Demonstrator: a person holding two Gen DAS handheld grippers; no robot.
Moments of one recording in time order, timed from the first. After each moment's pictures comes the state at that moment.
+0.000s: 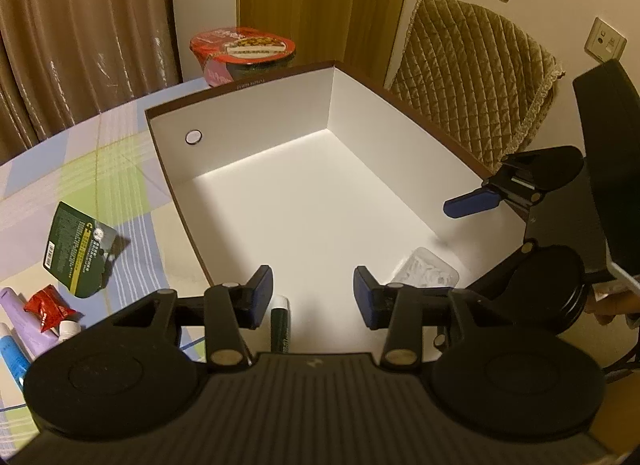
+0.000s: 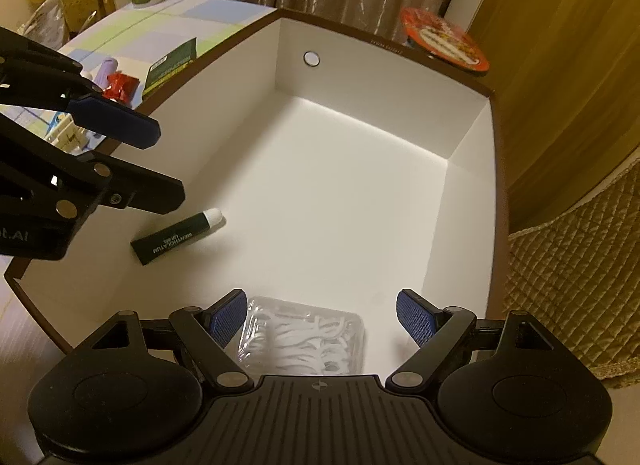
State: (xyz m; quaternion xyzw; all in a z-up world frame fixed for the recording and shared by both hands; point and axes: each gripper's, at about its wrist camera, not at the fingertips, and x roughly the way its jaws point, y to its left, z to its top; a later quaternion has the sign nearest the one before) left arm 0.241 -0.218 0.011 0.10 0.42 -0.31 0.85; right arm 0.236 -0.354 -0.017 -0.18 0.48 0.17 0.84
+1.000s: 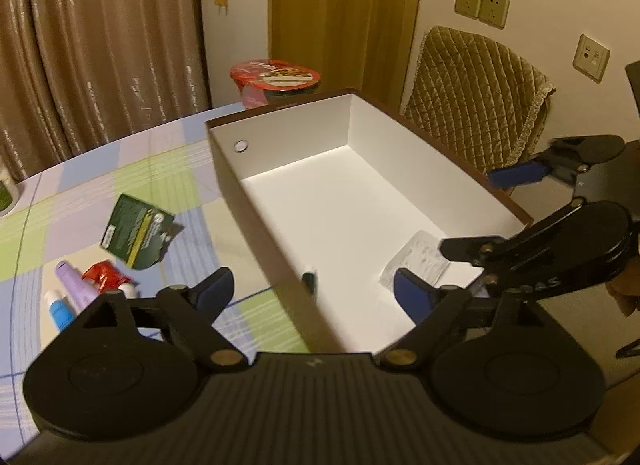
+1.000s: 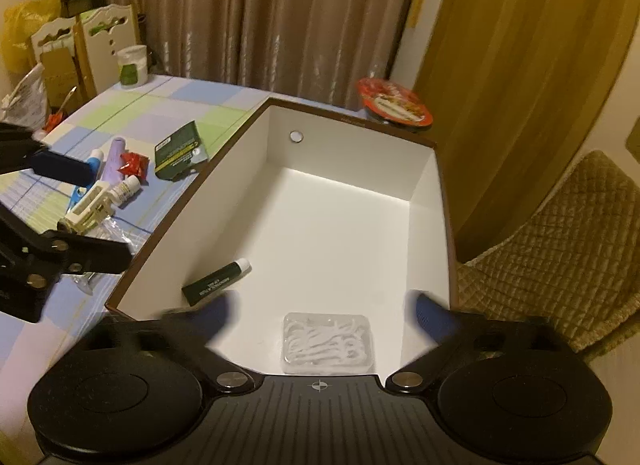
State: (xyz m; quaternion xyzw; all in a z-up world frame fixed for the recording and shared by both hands) left arm 0.167 -0.155 0.045 0.10 0.37 -0.28 0.88; right arm 0.153 -0.337 0.043 -0.13 0.38 0.11 0.91
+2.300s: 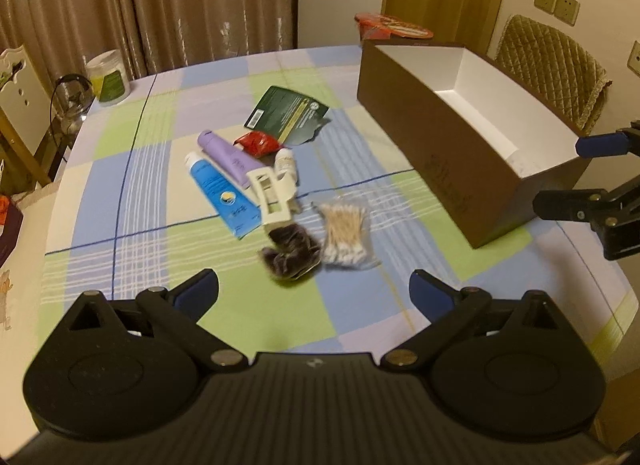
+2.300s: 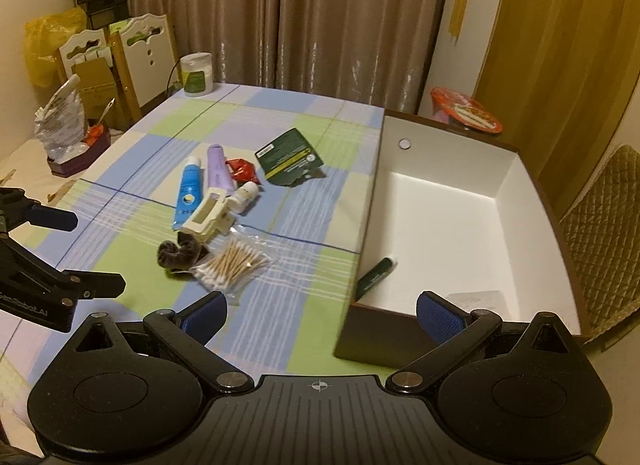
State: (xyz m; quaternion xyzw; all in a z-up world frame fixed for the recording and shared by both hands) left arm 0.116 0.035 0.017 0.08 0.42 -0.19 0.88; right arm 0.089 -0.196 0.049 -0.09 0.39 0.14 0.90
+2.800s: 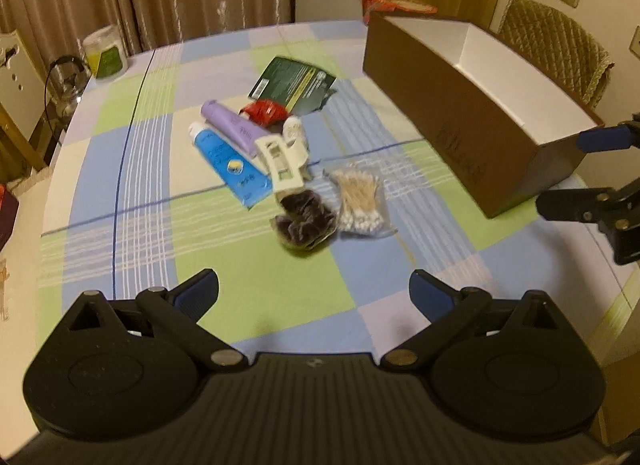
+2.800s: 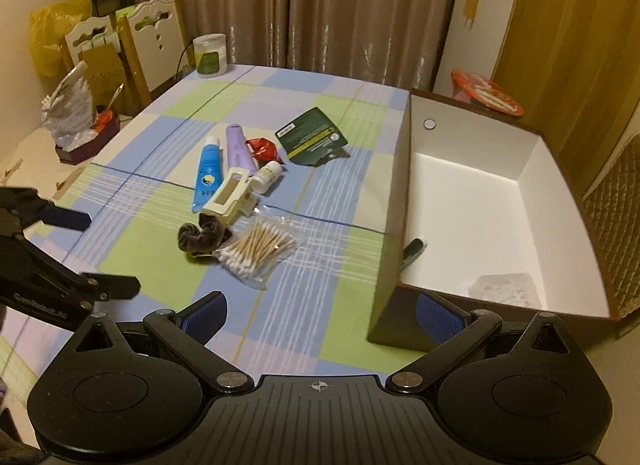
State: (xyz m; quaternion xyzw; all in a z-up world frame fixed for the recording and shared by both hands) left arm 0.122 0.052 -0.005 0.08 0.45 -0.19 0.87; right arm 0.087 -0.175 0.034 -0.08 0.42 0.15 0.89
